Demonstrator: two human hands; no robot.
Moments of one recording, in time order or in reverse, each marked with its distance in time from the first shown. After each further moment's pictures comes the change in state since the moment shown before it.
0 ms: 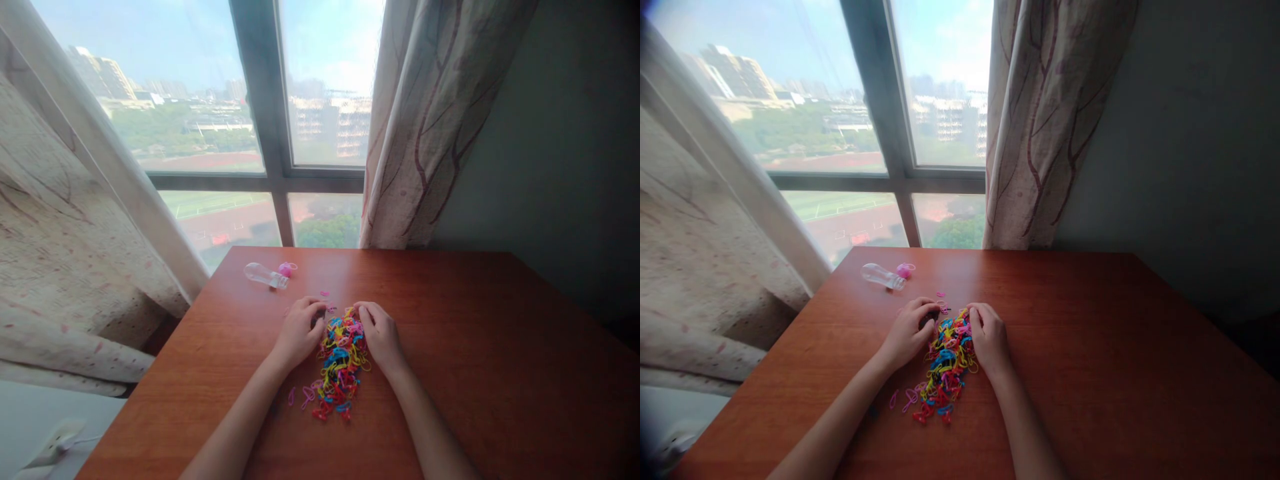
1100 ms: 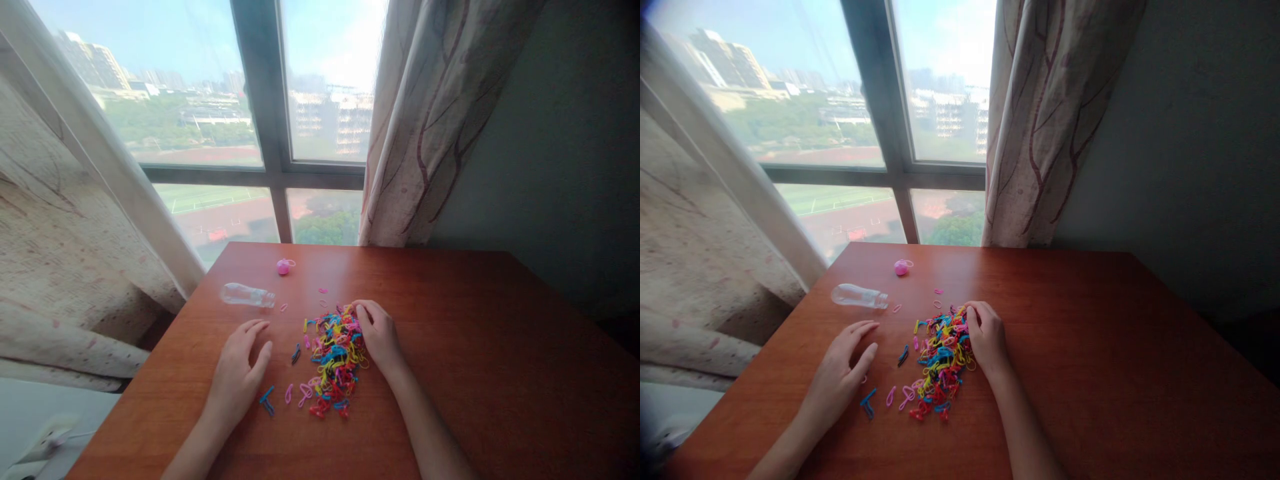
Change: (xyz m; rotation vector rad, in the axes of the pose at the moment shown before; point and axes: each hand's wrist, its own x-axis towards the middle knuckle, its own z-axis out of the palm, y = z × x) left_hand -0.087 -0.027 -0.055 0.131 0.191 -0.250; right_hand -0.001 -0.003 -0.002 -0.032 -0.015 -0.013
